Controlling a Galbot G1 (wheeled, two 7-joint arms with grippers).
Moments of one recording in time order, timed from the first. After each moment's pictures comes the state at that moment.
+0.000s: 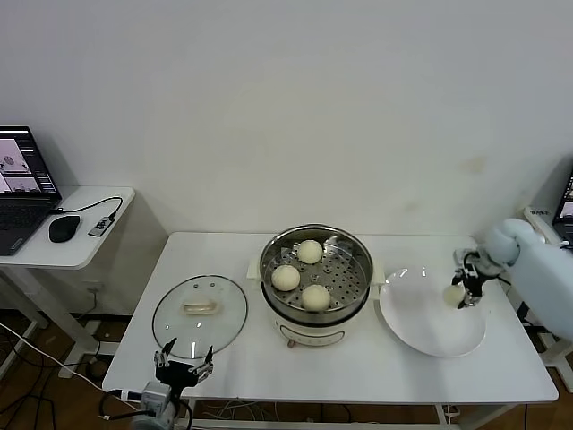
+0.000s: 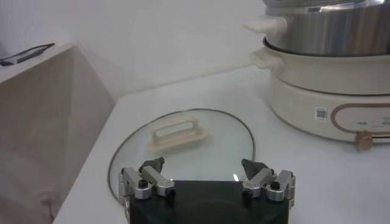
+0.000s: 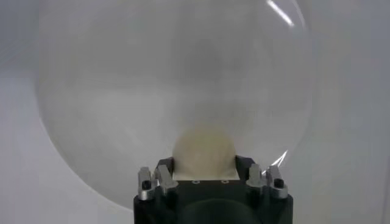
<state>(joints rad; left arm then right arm) 1.57 -1.45 -0.61 -2.01 0.15 0.35 0.15 -0.02 0.71 -0.55 0.95 -0.31 -0.08 -1.23</state>
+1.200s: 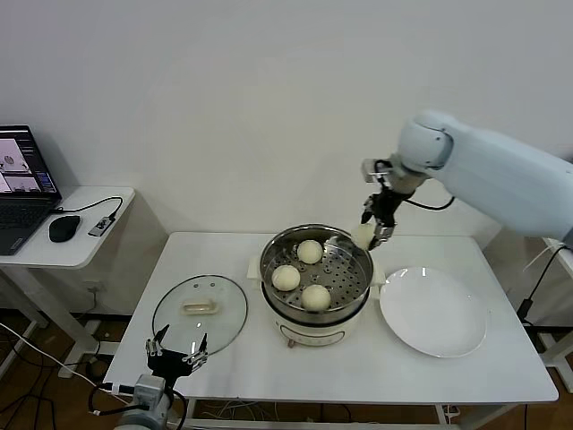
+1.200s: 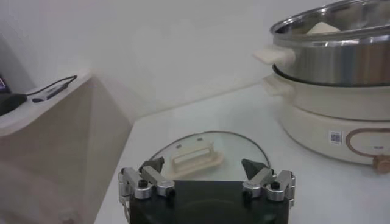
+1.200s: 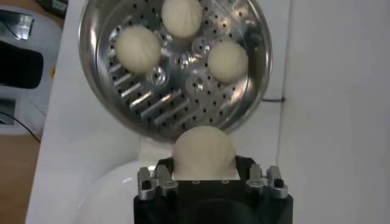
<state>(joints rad) 1.57 -1.45 -0.62 -2.10 0.17 0.37 0.15 0.58 0.96 -1.15 1.21 0.23 -0.41 -1.29</state>
